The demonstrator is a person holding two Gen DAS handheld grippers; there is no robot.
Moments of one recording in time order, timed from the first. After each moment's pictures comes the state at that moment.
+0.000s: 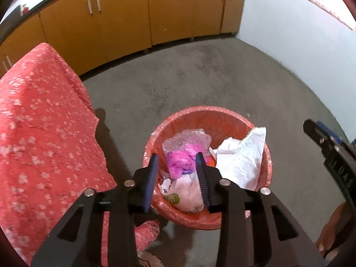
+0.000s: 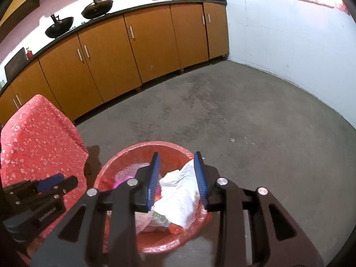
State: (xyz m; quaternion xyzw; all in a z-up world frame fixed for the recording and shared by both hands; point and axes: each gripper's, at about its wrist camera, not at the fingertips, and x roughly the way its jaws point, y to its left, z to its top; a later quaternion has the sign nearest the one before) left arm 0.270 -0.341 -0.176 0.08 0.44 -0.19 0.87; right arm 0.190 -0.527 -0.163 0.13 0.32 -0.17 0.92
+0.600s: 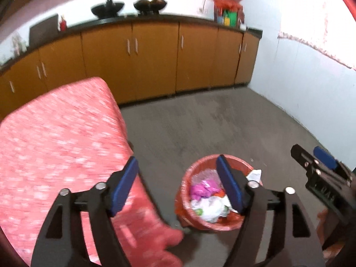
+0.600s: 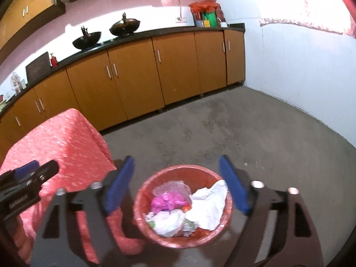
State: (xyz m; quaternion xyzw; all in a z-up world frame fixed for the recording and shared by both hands) left arm 0.200 -0.221 -0.049 0.02 0.31 -0.16 0.94; right arm 0.153 -0.444 -0.048 0.10 0.26 -0.13 0.95
